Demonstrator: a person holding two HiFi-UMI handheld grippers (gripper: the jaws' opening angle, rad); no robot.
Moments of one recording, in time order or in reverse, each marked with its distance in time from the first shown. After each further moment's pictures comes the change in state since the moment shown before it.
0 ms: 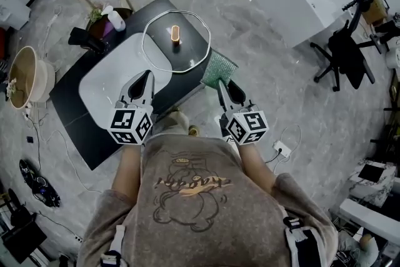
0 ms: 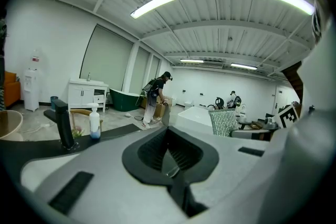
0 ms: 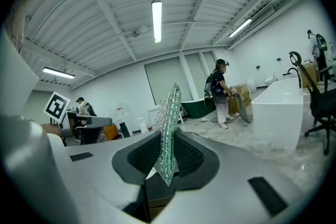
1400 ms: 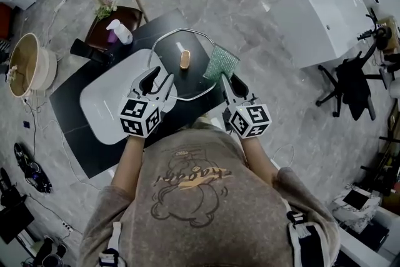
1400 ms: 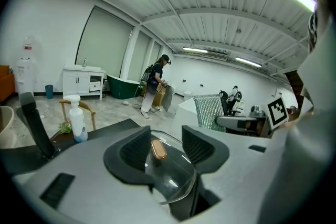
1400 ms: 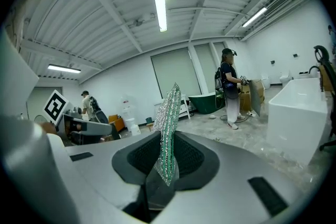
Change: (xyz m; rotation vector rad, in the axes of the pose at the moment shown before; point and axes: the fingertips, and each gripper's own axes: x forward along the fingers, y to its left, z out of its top) left arm 0.125 0.049 0.008 -0.051 0.147 -0.028; right arm 0.154 -0.051 0.041 -0.045 0.094 0.102
